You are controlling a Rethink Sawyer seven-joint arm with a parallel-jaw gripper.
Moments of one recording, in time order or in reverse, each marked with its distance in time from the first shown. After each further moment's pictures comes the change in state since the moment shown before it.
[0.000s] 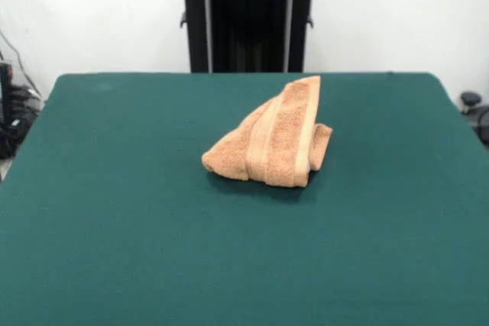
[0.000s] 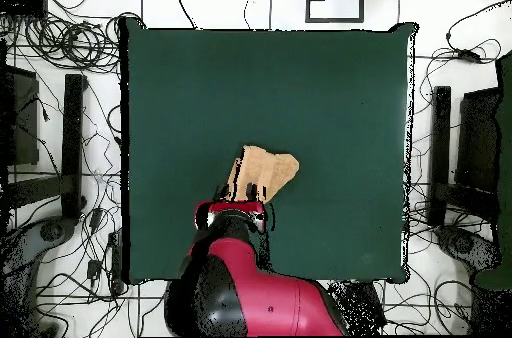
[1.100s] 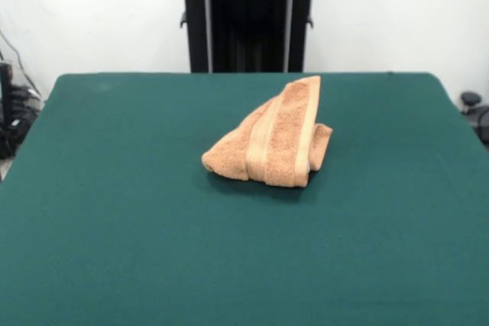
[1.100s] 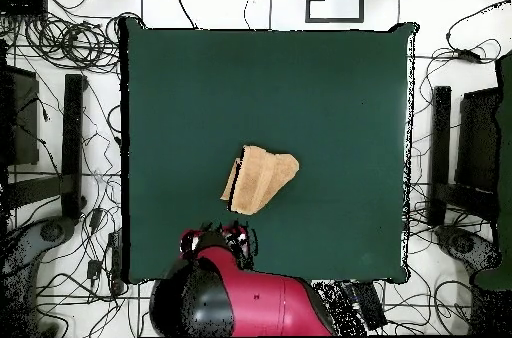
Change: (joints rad) arm 0.033 0.000 0.006 -0.003 0.005 0.285 0.000
